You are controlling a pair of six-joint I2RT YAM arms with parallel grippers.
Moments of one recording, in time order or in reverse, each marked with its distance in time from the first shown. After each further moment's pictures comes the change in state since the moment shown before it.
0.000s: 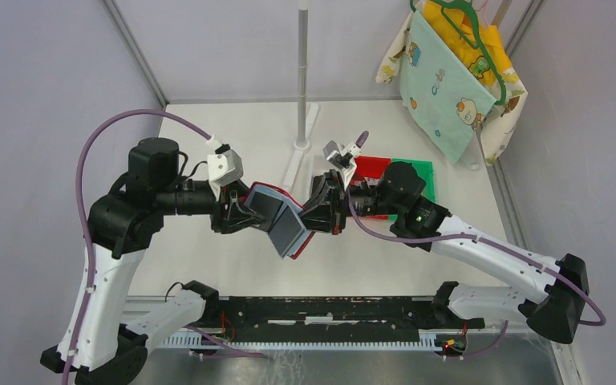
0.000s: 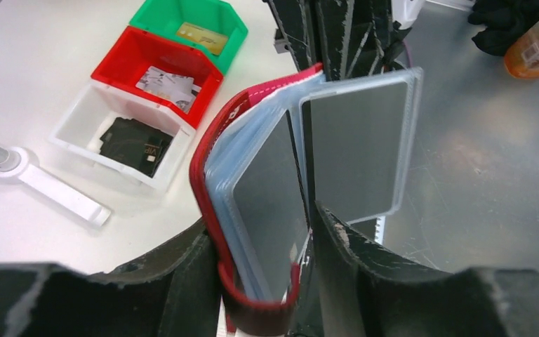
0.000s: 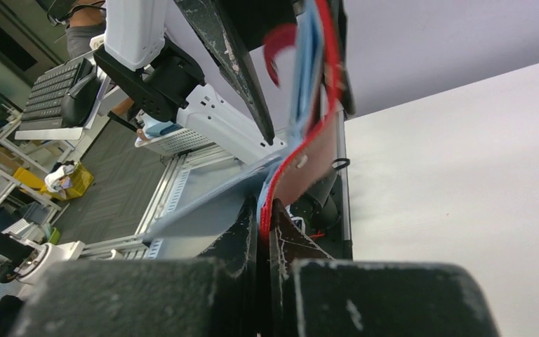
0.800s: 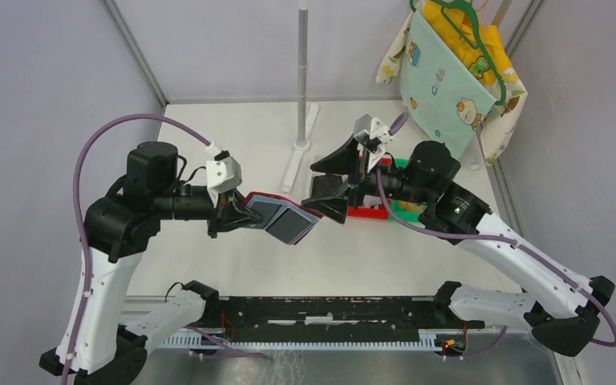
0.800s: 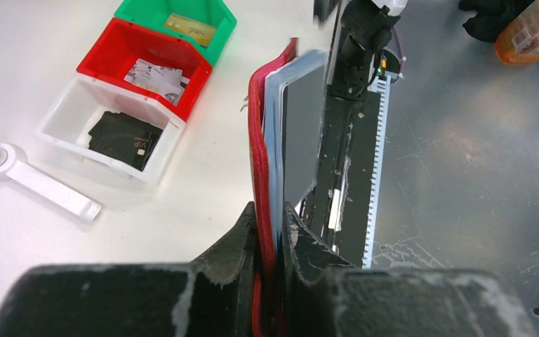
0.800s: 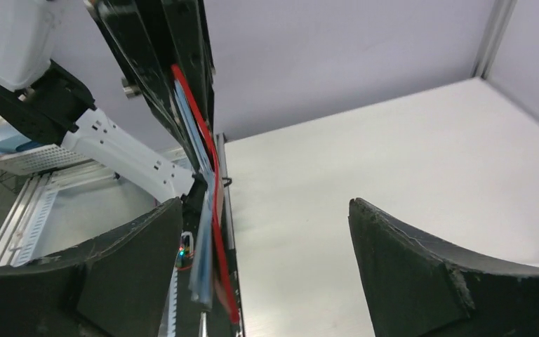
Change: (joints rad) left arm -0.001 -0.013 0.016 -0.066 0.018 0.039; right arm -0.063 -0.074 0.193 -0.353 0.177 -0.336
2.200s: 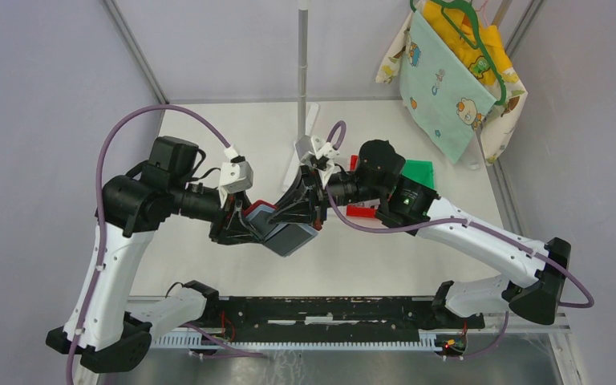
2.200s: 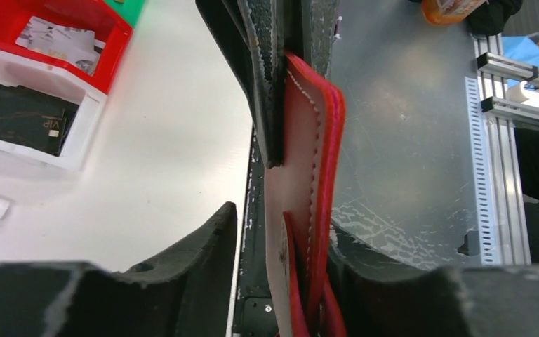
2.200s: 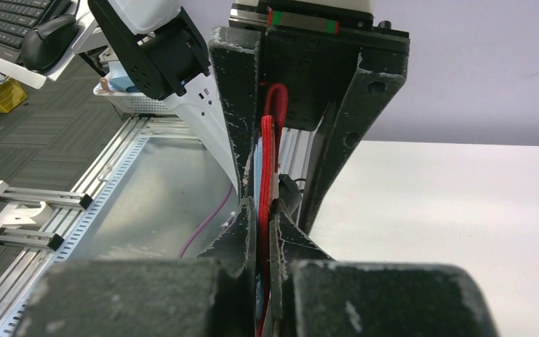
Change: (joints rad) left arm 0.000 0.101 0.035 -0.239 0.113 0.156; right arm 0.136 0.230 0.120 0.145 -0.244 -0.023
